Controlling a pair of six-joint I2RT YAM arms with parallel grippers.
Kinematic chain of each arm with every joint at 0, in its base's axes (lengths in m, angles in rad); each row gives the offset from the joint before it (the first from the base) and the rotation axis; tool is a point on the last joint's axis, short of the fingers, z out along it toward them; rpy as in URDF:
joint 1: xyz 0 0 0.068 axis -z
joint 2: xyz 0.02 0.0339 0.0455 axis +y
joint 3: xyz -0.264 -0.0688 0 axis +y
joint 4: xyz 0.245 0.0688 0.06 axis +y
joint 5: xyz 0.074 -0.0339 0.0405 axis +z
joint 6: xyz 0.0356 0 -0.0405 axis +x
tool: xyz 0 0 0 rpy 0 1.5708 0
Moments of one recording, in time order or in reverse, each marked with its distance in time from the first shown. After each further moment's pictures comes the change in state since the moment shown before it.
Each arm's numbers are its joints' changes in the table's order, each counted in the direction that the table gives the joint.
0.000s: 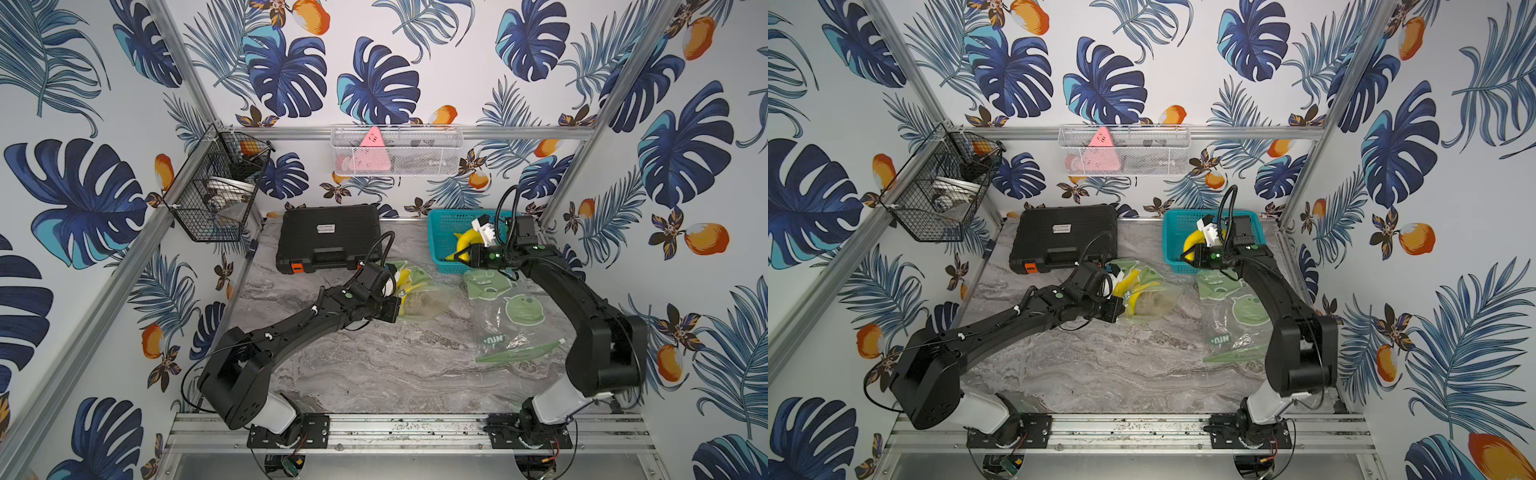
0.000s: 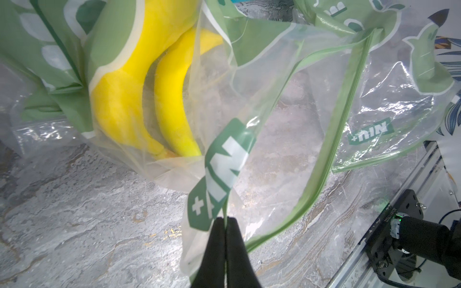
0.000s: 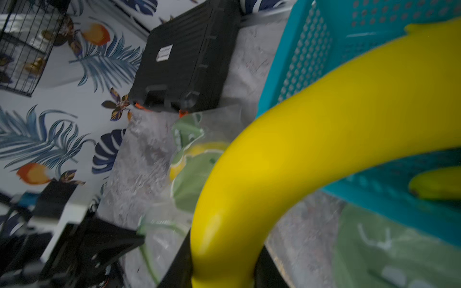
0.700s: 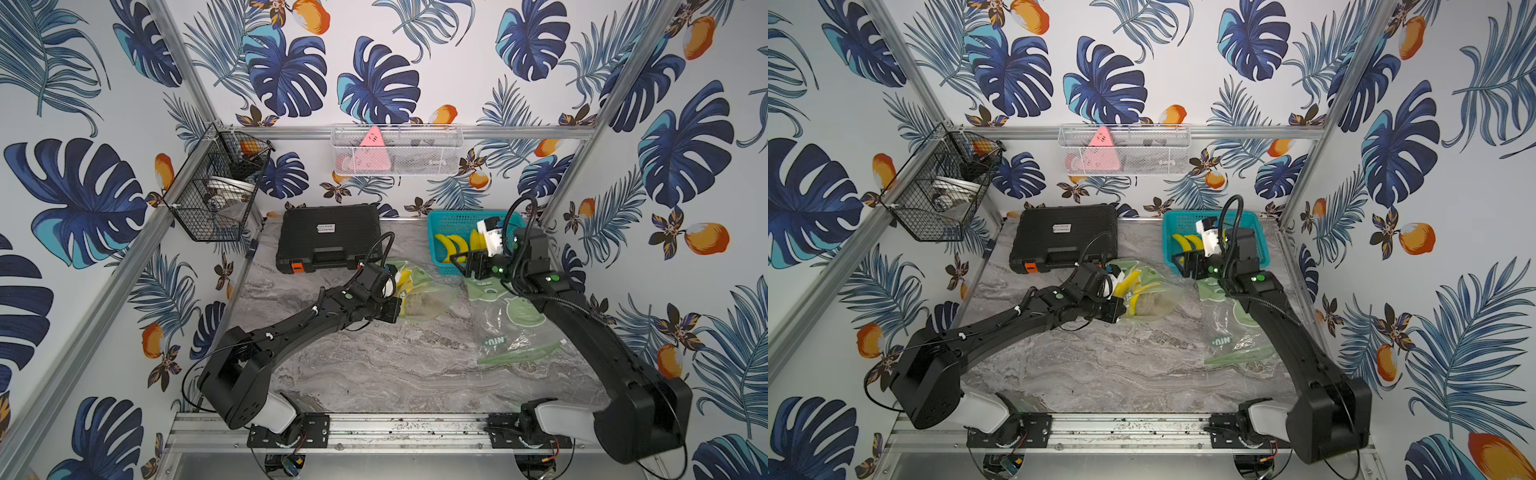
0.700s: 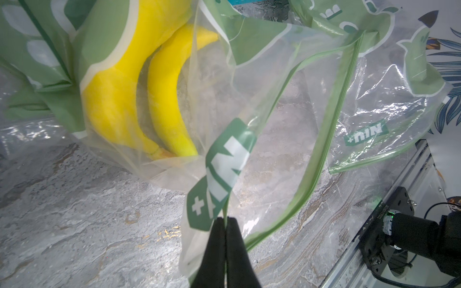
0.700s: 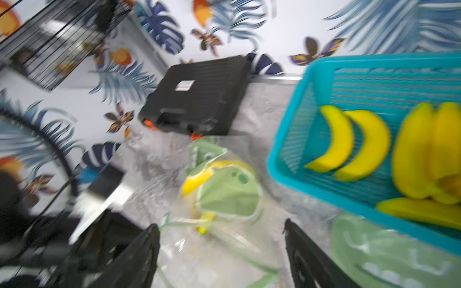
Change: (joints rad) left arm 0.000 0.005 0.015 -0.016 -0.022 -0.011; right arm -0.209 -0.490 0.352 -0.134 -0.195 0.024
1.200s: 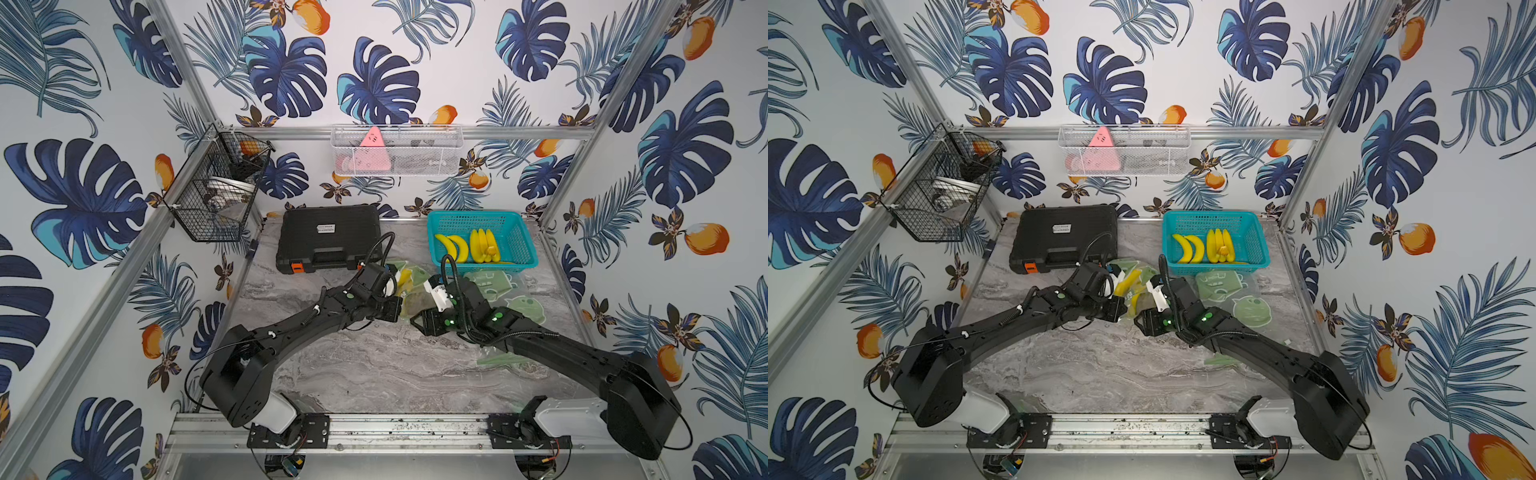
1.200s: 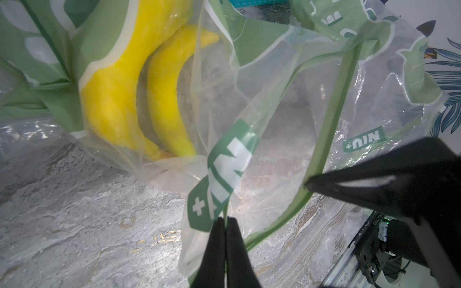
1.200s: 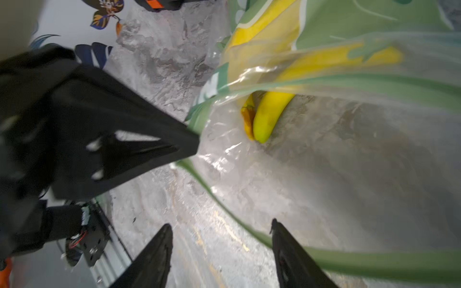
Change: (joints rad) left arm 0.000 0.008 -0.007 -0.014 -0.001 -0.026; right arm -0.401 0.128 0.232 -0.135 -0.249 0.262
